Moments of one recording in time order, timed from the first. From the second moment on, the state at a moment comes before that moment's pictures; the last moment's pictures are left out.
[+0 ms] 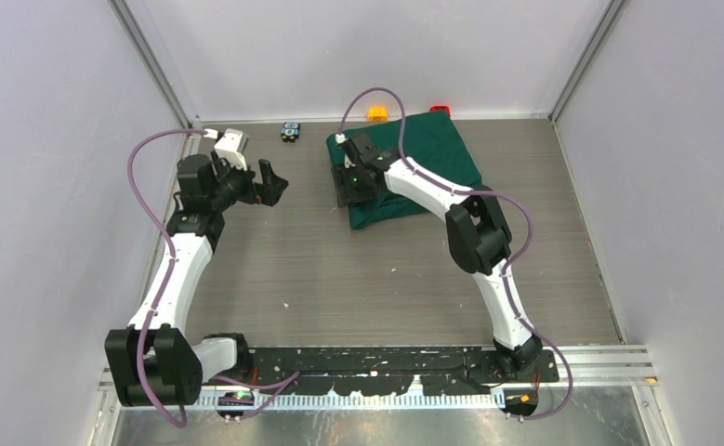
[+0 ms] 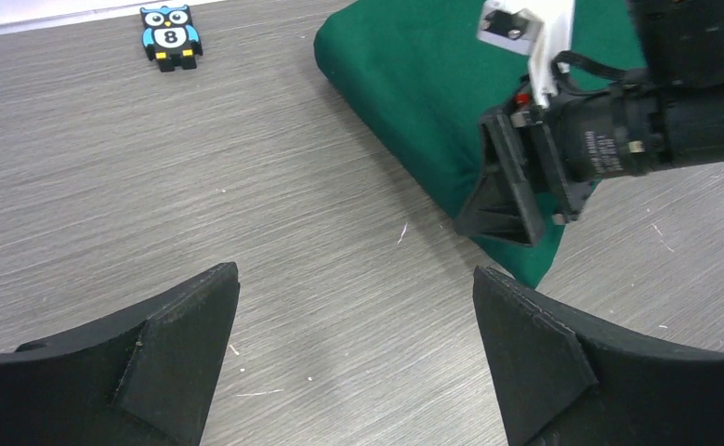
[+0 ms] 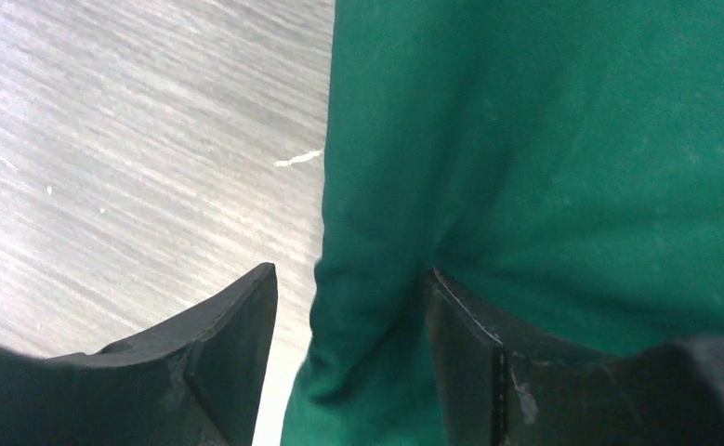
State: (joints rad) left arm 0.03 1.15 0.91 -0.09 0.50 -0.03; right arm 0.68 2.27 1.96 -0.64 -0.05 0.33
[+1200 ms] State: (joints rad) left arm -0.30 1.38 1.05 -0.08 0.40 0.10; right arm 0.28 2.03 1.57 -0.53 0.05 0.04
